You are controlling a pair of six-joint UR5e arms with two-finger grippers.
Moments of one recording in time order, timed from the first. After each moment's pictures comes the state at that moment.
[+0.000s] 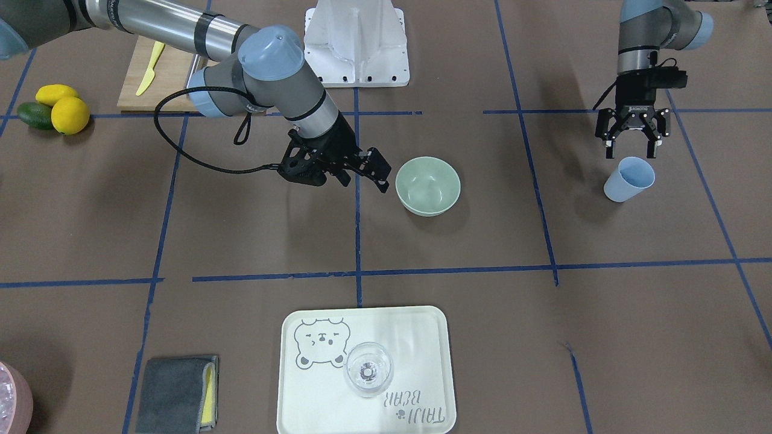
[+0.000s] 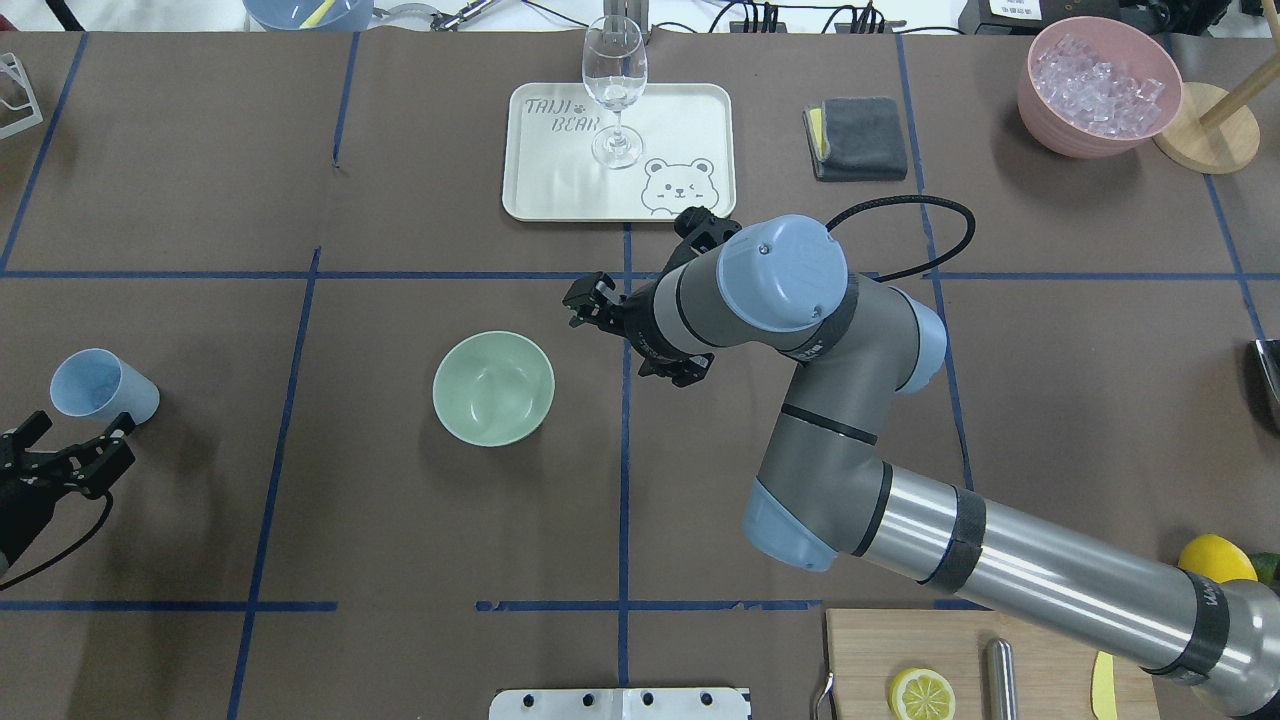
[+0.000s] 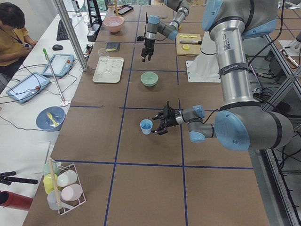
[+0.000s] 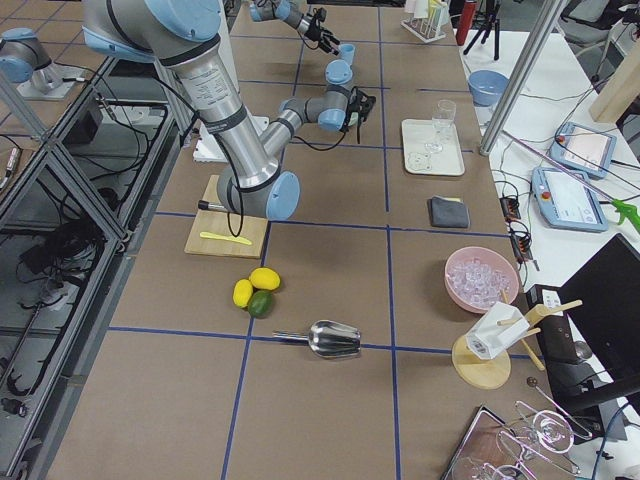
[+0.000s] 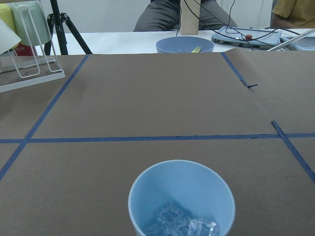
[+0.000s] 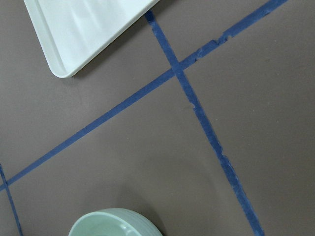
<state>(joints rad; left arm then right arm) -0.16 -1.18 -1.69 -2.81 -0.66 -1.36 0.52 -0.89 1.55 -1.02 1.86 1.85</state>
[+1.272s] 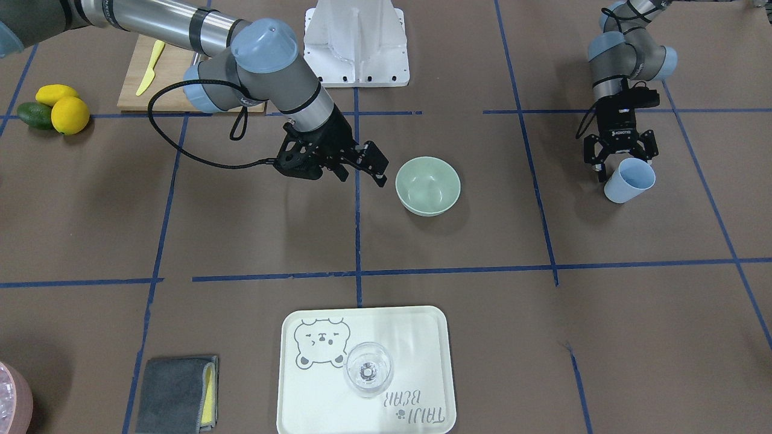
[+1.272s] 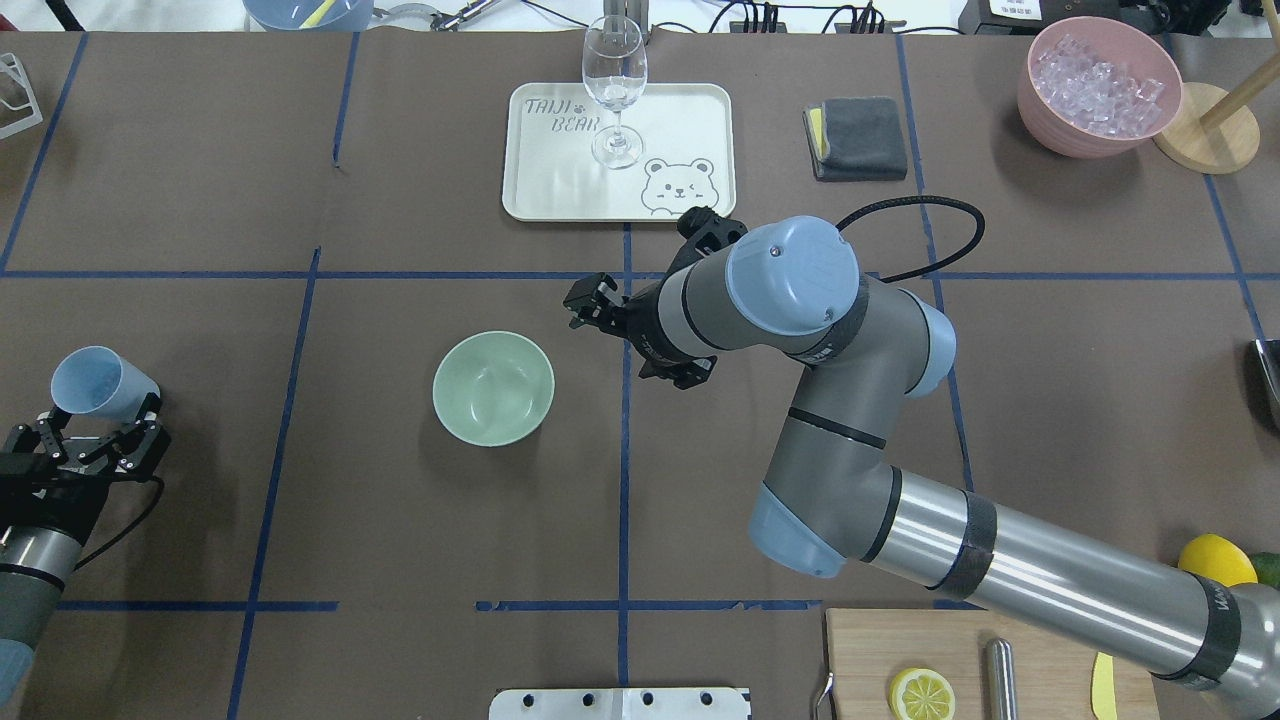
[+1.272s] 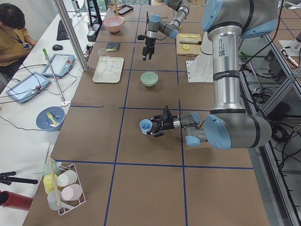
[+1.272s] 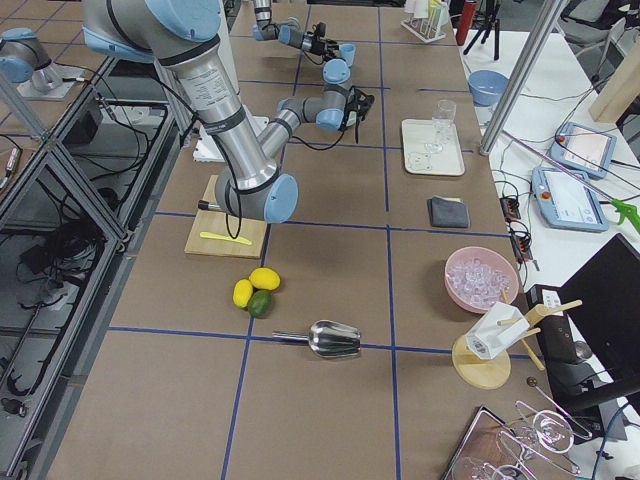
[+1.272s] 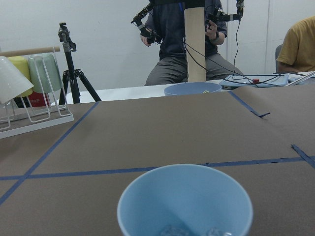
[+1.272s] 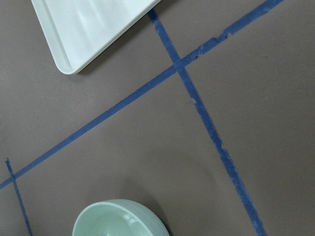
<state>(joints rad) -0.16 -1.35 -1.47 -2.81 -0.43 -1.34 0.52 -0.90 1.58 -1.02 1.86 1.85</state>
